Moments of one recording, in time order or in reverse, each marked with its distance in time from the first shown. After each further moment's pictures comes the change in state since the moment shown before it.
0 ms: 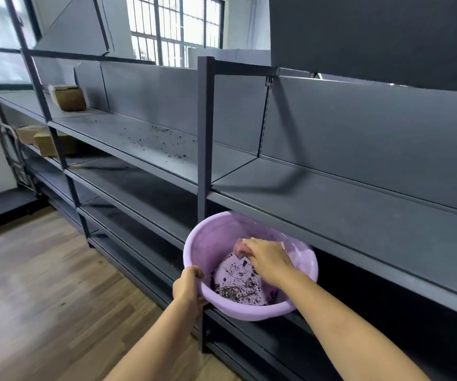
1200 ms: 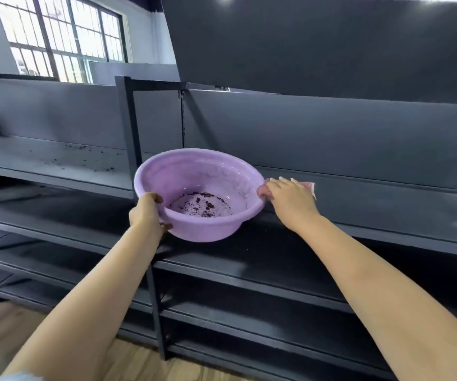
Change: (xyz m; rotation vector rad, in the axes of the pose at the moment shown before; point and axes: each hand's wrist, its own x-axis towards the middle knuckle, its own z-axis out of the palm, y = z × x) left_hand -0.123 0.095 0.024 0.004 -0.222 0.246; right_hand -0.151 0.021 -0.145 -0.493 0.359 0.340
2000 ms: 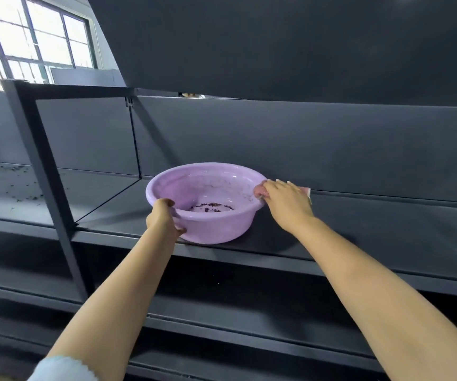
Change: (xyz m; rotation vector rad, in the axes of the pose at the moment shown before) left_hand 0.074 -0.041 0.206 -0.019 -0.119 -0.156; right_hand 0.092 0.140 0.069 0.024 0.002 0.125
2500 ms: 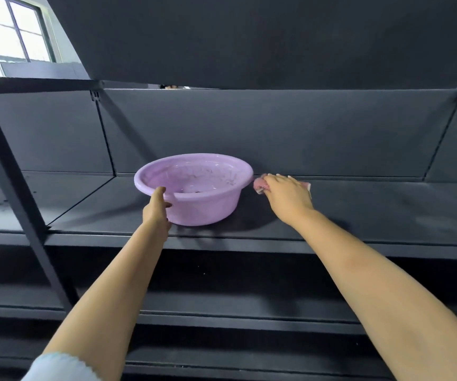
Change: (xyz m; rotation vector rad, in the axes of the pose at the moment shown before) left_hand 0.009 -0.022 0.006 0.277 -0.188 0.122; right_hand -0.036 0.024 -0.005 -0.028 -0.020 0.140
